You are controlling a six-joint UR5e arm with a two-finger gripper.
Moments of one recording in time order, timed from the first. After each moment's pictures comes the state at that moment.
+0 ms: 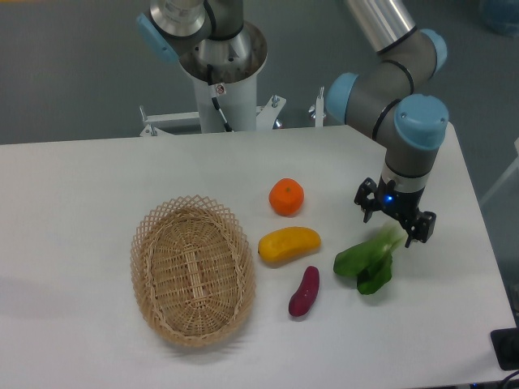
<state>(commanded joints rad) 2.76 -2.05 -1.73 -0.82 1.48 1.49</state>
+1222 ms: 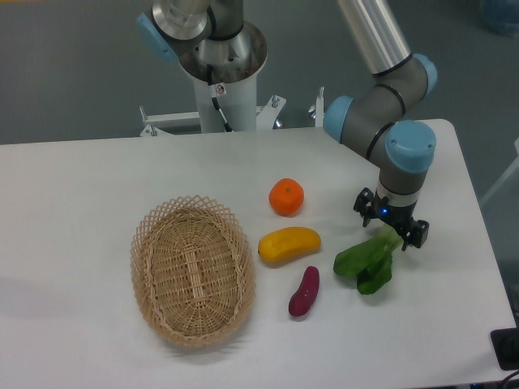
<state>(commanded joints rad) 2.76 -2.10 -1.77 -0.71 1.56 1.48</state>
